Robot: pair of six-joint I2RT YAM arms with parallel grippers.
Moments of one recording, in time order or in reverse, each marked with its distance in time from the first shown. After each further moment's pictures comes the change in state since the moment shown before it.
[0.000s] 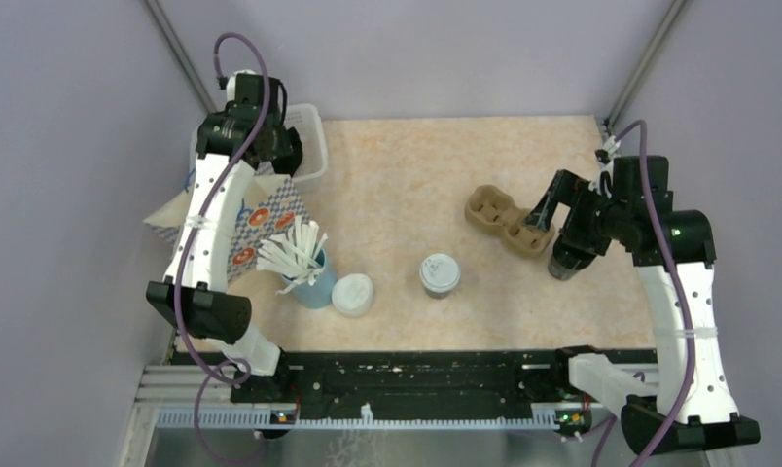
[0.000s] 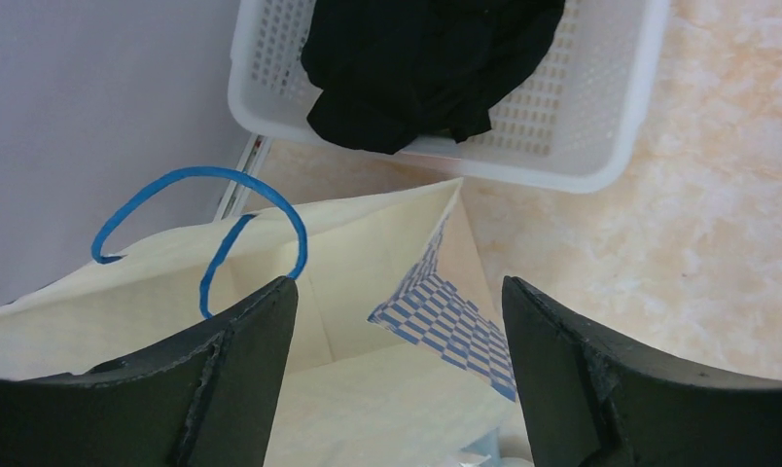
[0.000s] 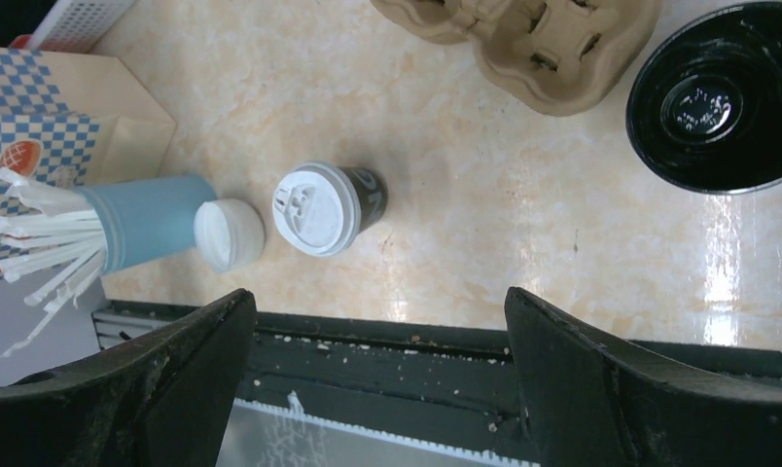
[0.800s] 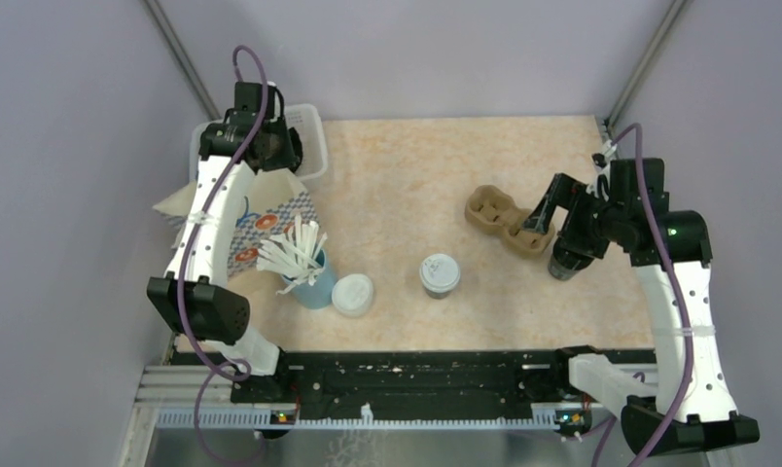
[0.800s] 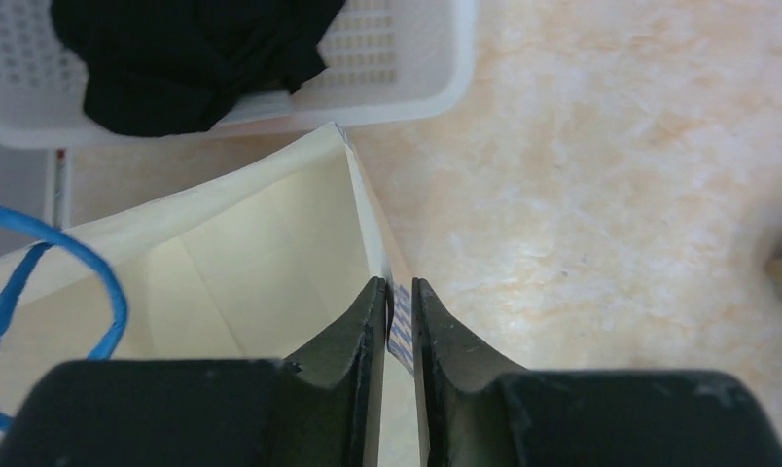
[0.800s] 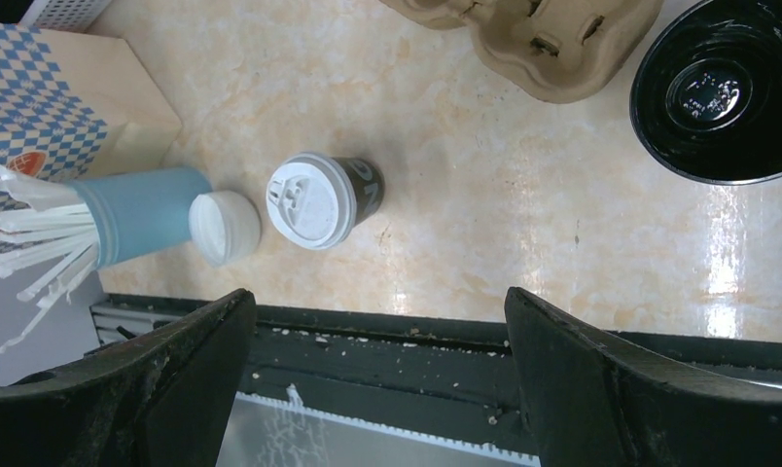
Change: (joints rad) left arm 0.062 -0.003 -0.140 0.099 0.380 0.056; right arm 0.000 -0.004 -0.032 -0.002 -0.011 0.003
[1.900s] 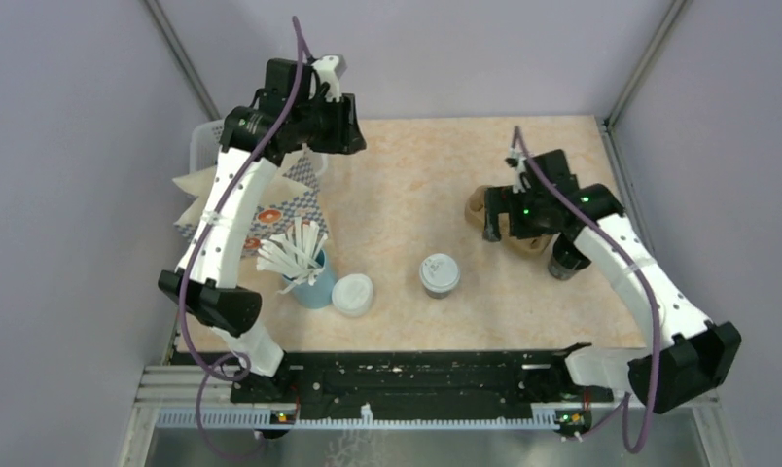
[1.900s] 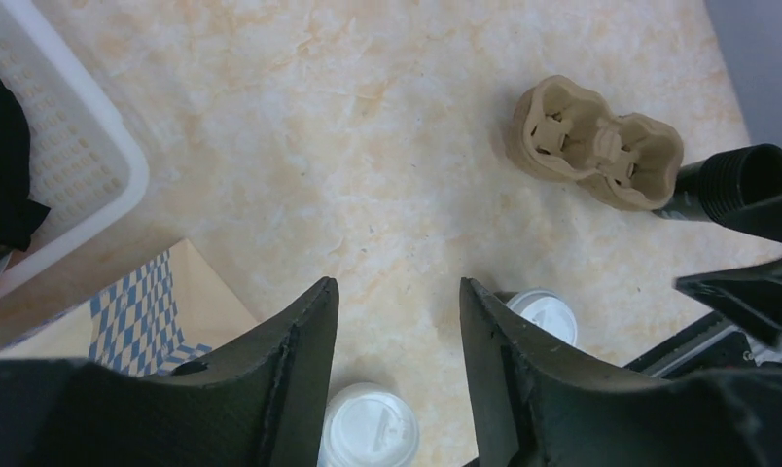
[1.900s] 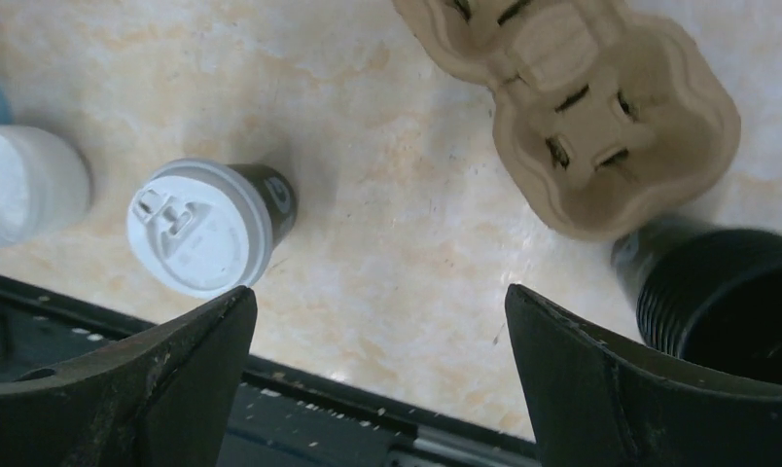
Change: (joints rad) left arm -0.217 0.099 0.288 -0.023 0.399 0.088; right arm 0.245 0.189 -0.164 0.265 0.155 -0.229
